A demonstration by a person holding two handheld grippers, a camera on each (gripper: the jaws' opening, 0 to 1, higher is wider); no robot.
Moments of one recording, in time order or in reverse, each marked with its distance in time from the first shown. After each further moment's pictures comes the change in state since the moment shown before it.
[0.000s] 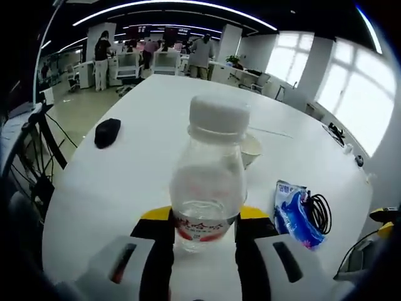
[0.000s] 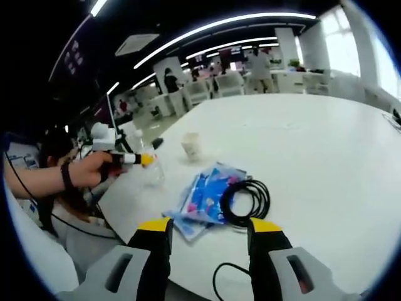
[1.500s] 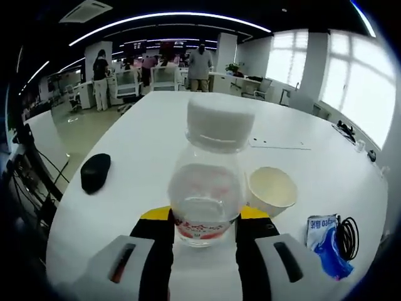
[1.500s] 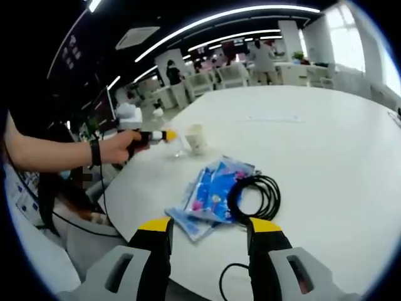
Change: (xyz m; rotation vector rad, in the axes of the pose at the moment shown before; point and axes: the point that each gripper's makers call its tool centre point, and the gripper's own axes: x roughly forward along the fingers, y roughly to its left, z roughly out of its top) left arm 0.078 0.018 0.063 0.080 -0.093 0.046; right arm 0.019 0.007 -0.004 0.003 0.052 0.018
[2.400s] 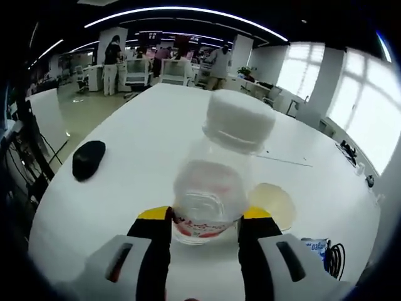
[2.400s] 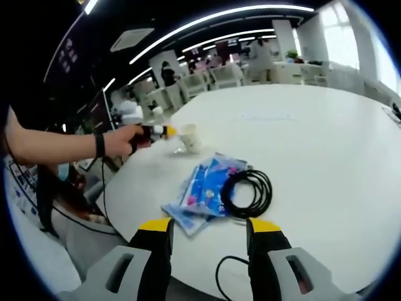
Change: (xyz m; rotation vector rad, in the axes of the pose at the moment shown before) left arm 0.004 -0.014 0.002 -0.200 0.019 -0.013; right arm -0.011 -0.011 -0.007 0.039 -0.015 -0.039
